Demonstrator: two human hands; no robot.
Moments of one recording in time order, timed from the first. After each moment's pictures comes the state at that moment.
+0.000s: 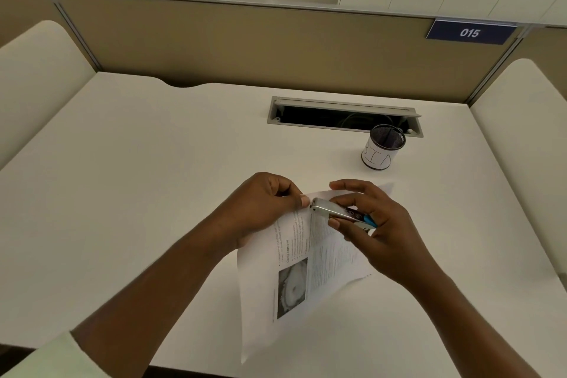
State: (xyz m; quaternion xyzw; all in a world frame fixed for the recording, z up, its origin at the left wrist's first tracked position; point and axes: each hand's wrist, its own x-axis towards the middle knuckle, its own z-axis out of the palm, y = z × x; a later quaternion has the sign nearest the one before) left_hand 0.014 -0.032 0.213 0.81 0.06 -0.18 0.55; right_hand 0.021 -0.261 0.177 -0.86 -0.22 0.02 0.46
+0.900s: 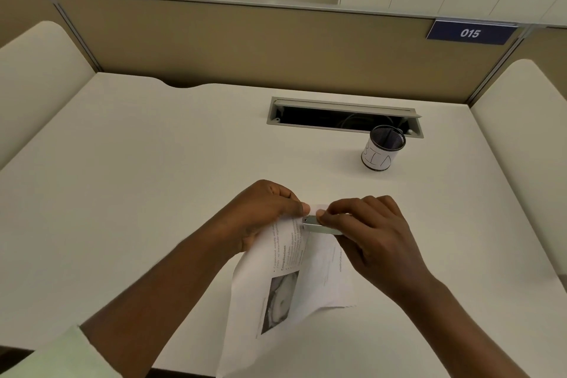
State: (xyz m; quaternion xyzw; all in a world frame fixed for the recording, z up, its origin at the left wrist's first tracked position) left_hand 0.021 -0.034 0.201 0.75 0.14 -0.23 0.61; right_hand 0.017 -0.256 0.167 -0.86 -0.40 -0.25 0.20
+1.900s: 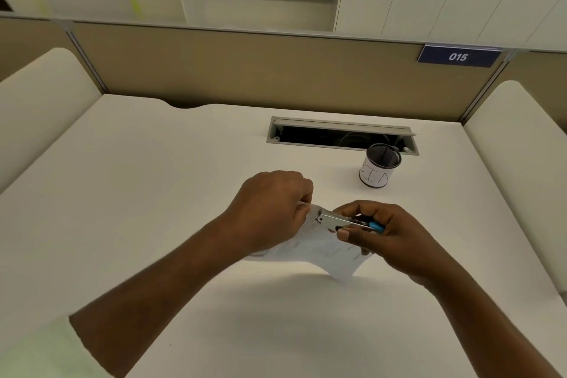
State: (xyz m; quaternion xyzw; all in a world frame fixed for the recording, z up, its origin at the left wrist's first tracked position) left_hand 0.028 -0.041 0.237 0.97 -0.17 0.06 0.18; right_hand 0.046 -0.276 0.196 -0.81 -0.18 0.19 0.52
